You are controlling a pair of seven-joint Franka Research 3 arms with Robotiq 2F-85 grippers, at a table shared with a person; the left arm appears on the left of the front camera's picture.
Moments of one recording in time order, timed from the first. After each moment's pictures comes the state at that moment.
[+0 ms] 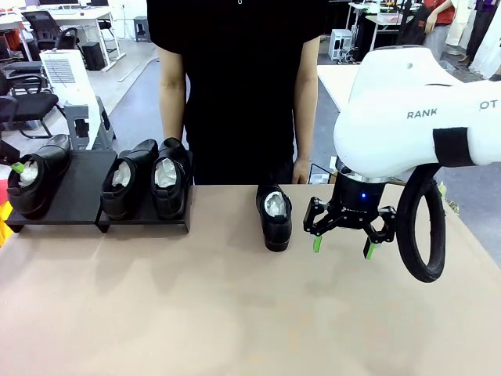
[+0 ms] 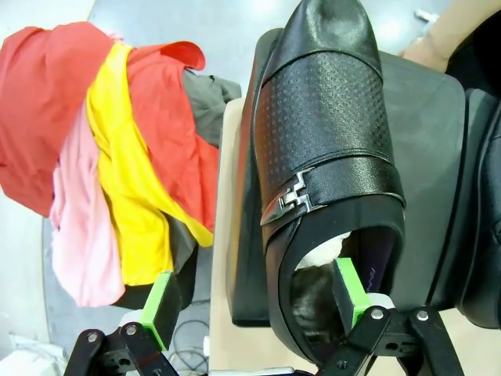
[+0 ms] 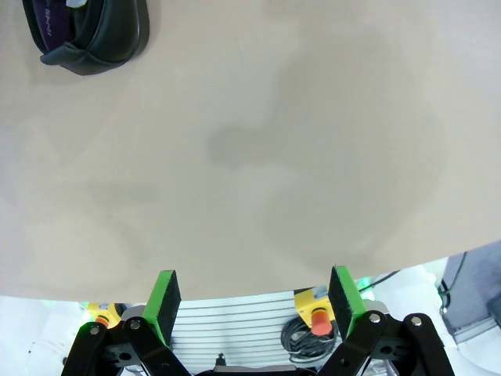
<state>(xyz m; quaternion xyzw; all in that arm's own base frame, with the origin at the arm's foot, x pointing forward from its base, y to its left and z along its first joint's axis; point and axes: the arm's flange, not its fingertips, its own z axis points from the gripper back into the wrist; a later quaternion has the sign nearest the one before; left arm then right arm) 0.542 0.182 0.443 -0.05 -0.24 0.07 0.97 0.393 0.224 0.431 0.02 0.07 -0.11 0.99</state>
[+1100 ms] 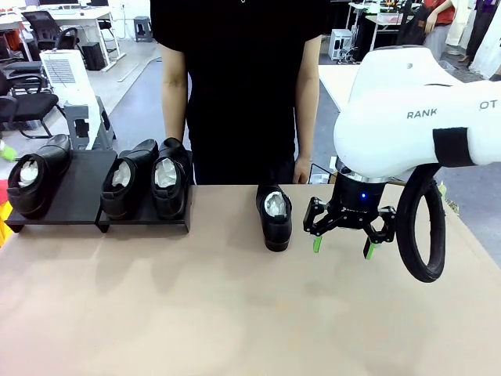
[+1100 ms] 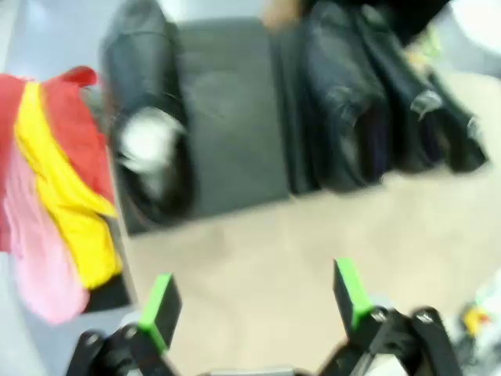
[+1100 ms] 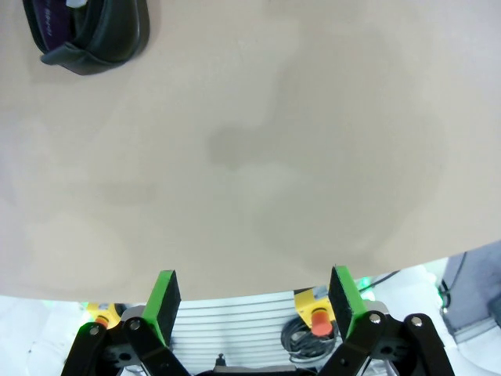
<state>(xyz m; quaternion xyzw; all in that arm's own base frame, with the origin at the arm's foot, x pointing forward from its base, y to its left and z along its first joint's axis) 0.440 0.124 0.529 -0.16 -0.23 -0.07 0.96 0.393 0.224 0.431 0.02 0.07 -0.11 0.99</state>
